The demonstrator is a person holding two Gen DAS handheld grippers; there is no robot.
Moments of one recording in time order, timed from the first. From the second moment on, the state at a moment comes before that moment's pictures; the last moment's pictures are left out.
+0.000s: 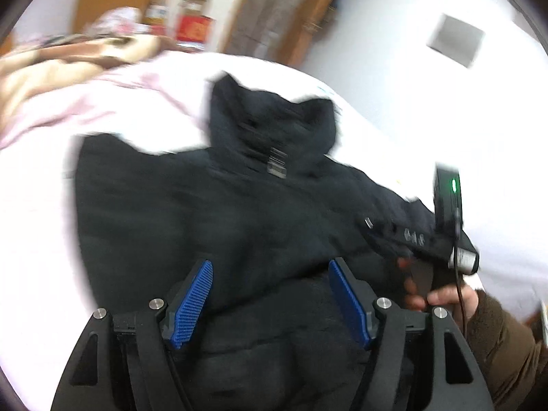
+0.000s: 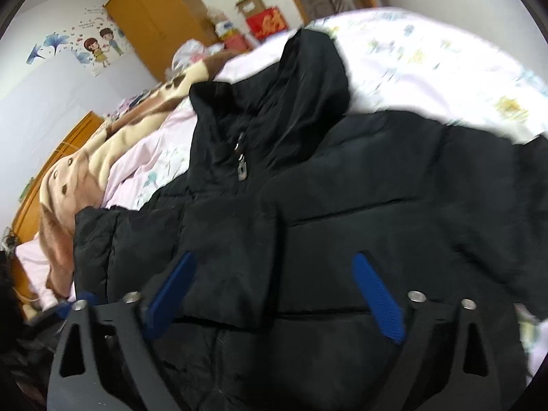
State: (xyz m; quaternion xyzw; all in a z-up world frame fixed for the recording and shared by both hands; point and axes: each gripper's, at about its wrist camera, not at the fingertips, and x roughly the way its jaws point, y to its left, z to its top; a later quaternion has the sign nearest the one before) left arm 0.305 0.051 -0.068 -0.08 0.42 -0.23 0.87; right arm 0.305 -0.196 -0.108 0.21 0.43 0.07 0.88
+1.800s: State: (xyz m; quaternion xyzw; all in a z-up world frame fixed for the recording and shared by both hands) left arm 0.447 0.077 -0.166 -0.04 0.51 -0.02 0.86; right arm 0.297 -0.247 -0.129 0.10 0.48 -0.08 0.87
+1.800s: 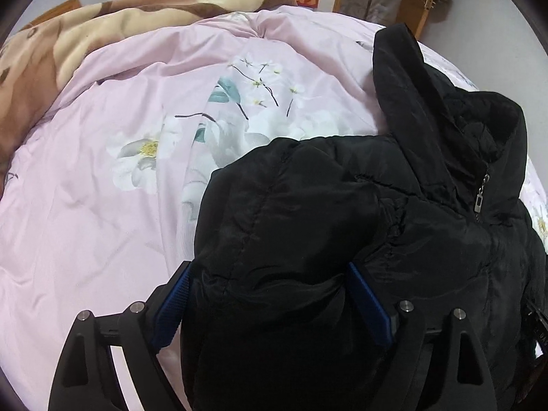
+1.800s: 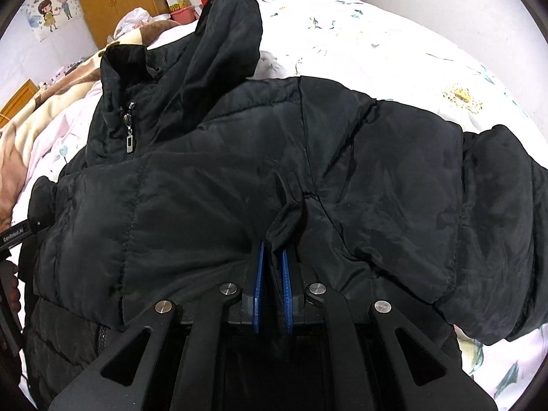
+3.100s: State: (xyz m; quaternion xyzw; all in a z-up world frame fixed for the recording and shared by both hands) left arm 0.293 -0.051 -0.037 -0.03 0.39 -0.15 0.91; right arm 0.105 -0.397 -0.035 0.20 0.35 -0.22 0.89
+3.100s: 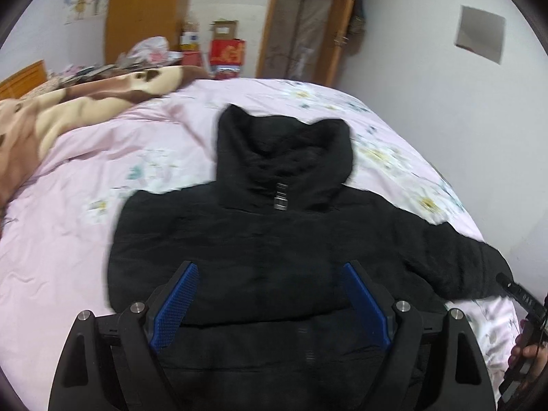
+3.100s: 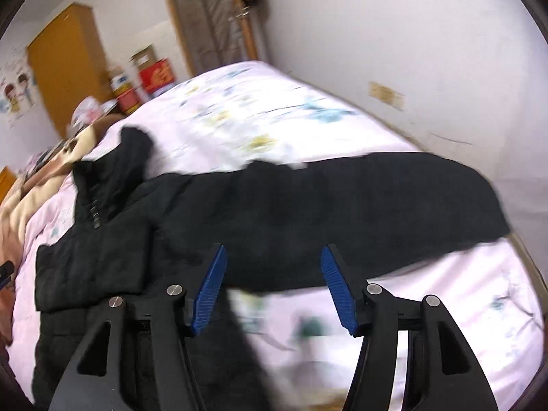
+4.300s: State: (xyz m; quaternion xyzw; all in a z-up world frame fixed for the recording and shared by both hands) left arm 0.313 -0.189 -0.090 -0.01 0.45 -0.25 0.86; right arm 0.065 -0.550 -0.076 0.36 0.28 -0.33 0.82
